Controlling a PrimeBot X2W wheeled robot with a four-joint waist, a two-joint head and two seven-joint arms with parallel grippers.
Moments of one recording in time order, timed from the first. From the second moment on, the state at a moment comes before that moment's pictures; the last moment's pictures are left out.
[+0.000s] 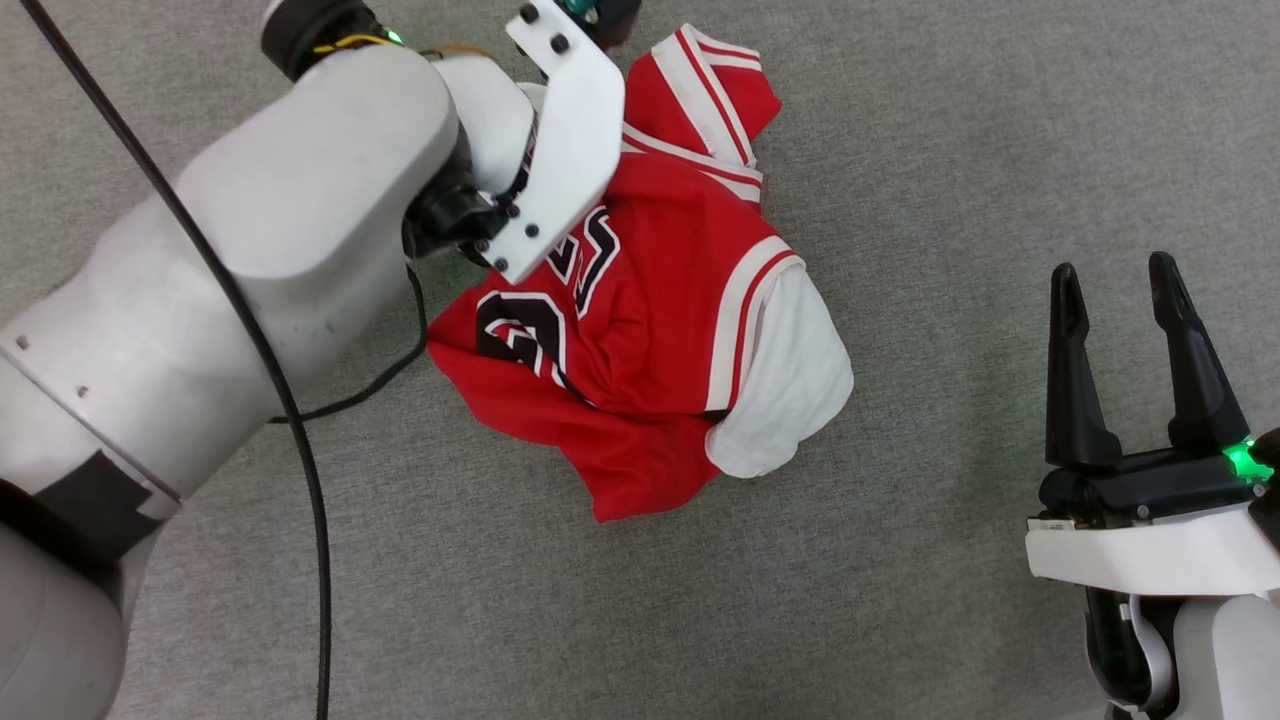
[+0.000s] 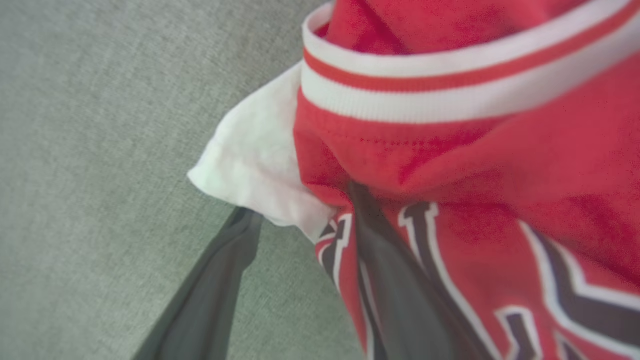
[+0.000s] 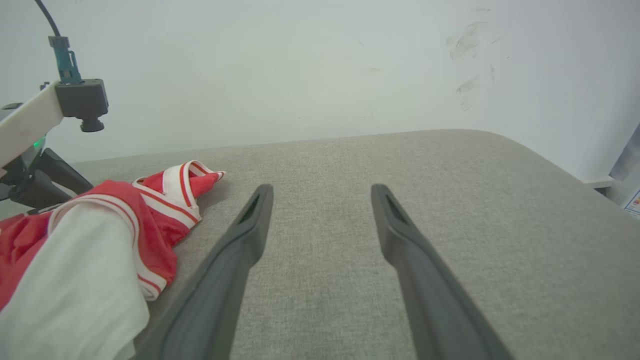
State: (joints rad) left arm -1.43 0.41 -1.26 0.55 -0.93 -0.12 0.95; right arm -0.16 -0.05 0.00 -0.13 0.18 0.13 -0.26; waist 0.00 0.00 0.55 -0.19
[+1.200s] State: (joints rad) left arm -1.14 0.64 -1.28 0.70 -1.08 -0.13 0.56; right arm -0.04 -0.05 -0.02 -0.10 0.12 0.13 -0.26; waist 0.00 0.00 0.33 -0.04
